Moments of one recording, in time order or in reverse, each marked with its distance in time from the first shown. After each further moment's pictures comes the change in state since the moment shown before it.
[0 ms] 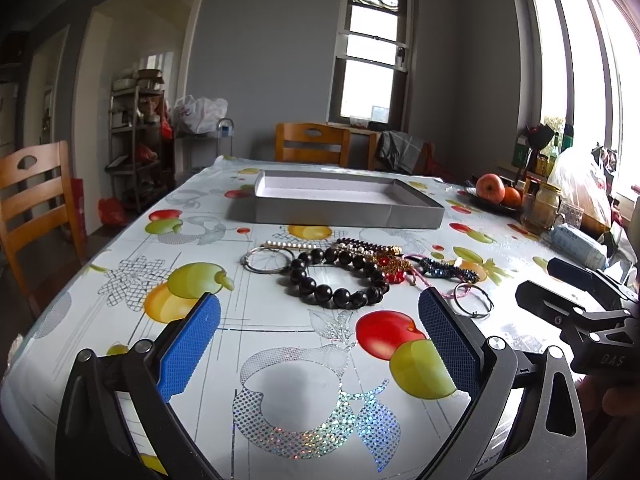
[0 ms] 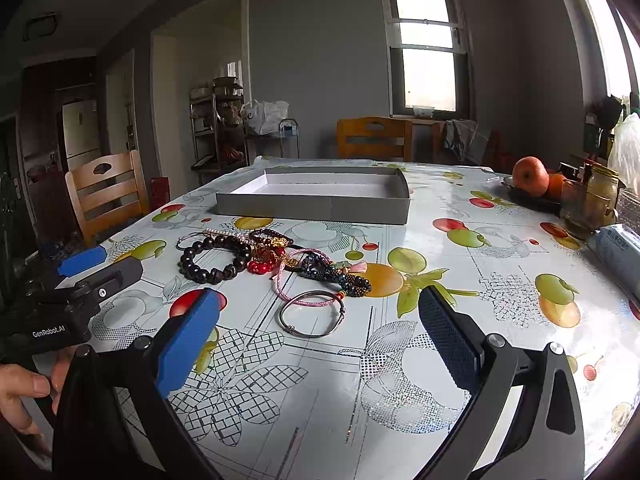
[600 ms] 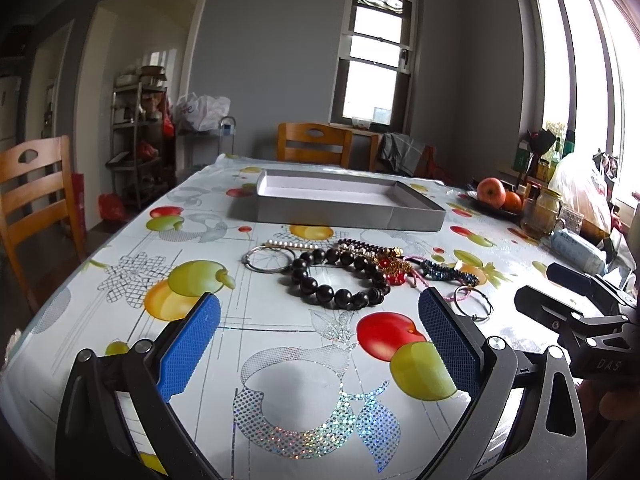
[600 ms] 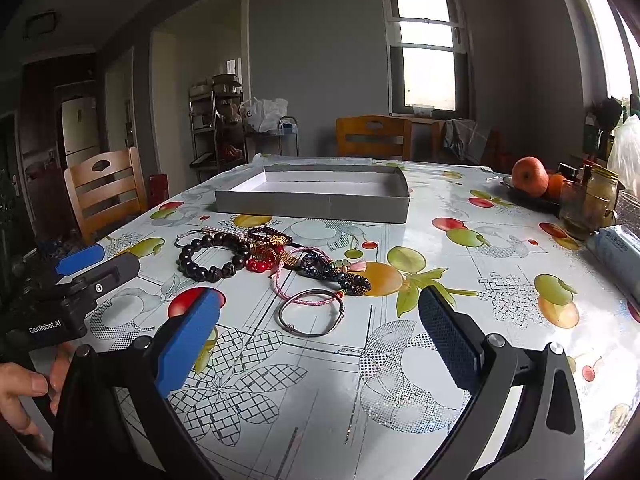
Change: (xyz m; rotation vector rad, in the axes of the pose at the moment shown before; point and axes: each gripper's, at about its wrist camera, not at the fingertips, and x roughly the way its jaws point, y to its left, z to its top) left arm -0.002 0.000 0.001 -0.004 -0.001 0.001; right arm 0.001 0.001 0.001 -0.003 0.006 -0.002
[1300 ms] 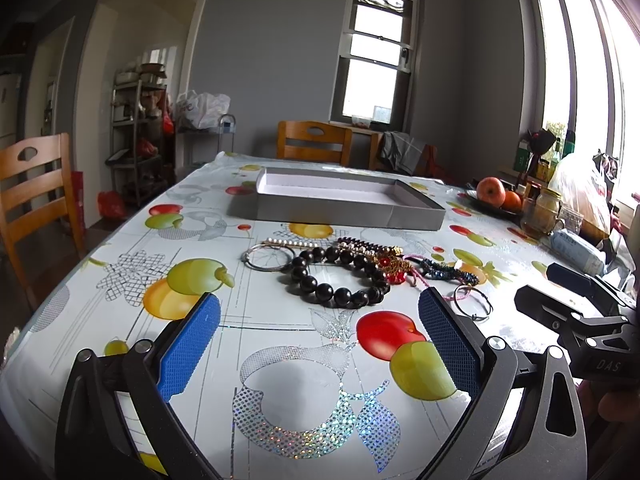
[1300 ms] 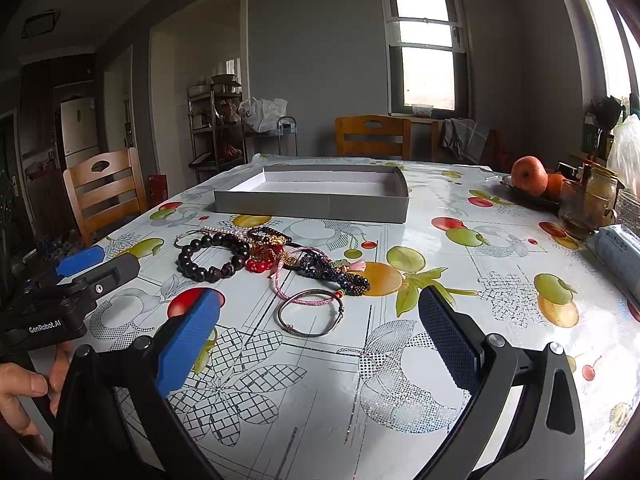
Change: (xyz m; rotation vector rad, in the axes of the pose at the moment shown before) left arm 0.000 0.001 0.000 -0.006 0.000 0.000; right arm 0.001 0.000 0.000 0.002 0.001 -0.004
